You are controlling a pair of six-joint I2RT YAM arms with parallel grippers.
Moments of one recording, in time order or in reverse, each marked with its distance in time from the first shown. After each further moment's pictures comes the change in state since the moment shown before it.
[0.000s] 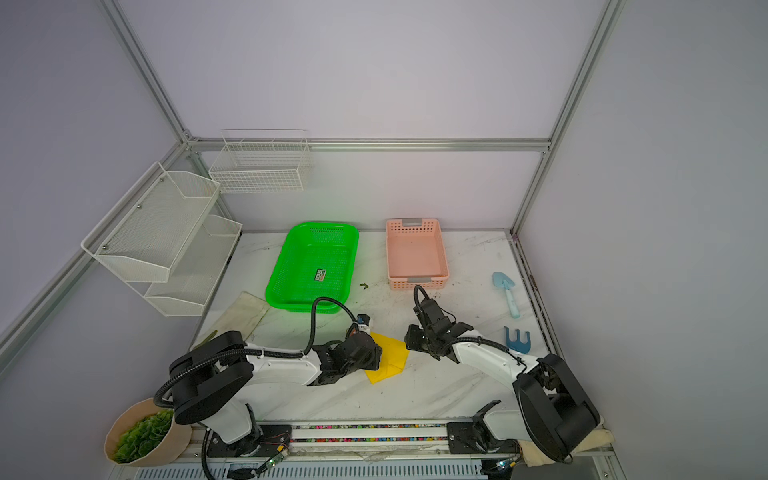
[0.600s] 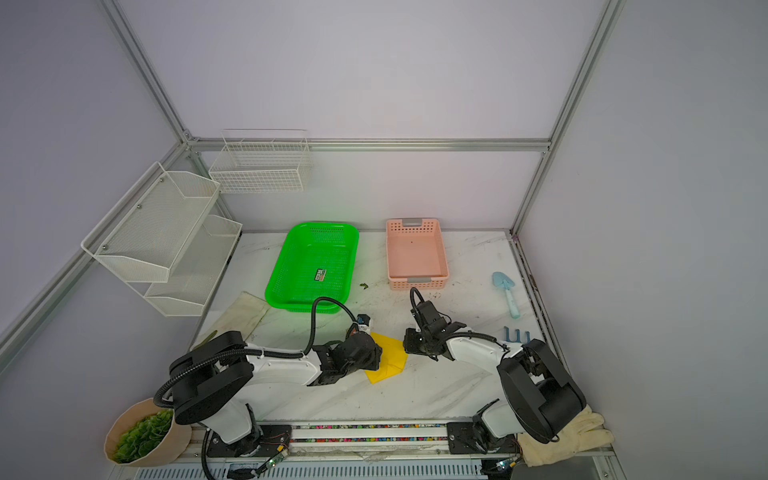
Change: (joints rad) left arm 0.000 0.000 0.000 0.003 -0.002 0.002; right arm 0.000 0.094 -0.004 0.081 -0.050 -0.037
